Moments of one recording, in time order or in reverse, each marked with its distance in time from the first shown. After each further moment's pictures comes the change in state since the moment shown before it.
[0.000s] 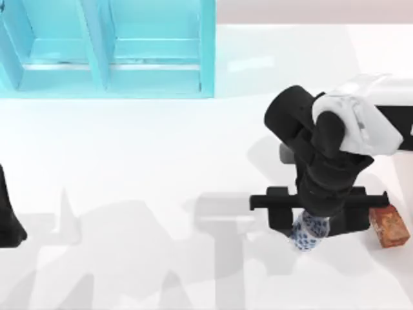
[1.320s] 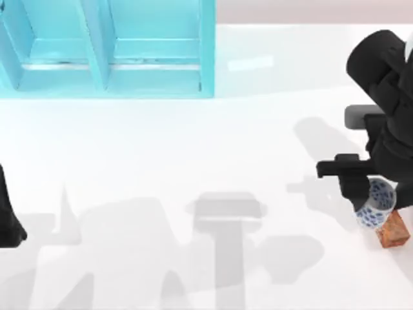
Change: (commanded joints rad) left arm 0.000 0.000 0.000 0.000 0.000 0.000; right arm -0.207 -0.202 0.054 -0.274 -0.001 -0.211
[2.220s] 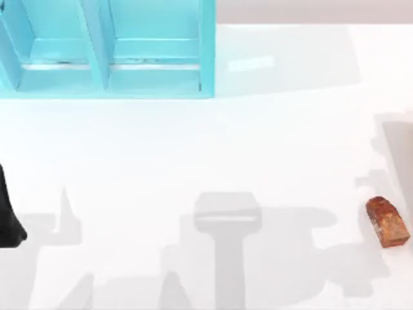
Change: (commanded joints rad) left arm 0.000 0.000 0.000 0.000 0.000 0.000; right arm -0.387 -0.175 -0.050 -0.101 -0.055 -0.379
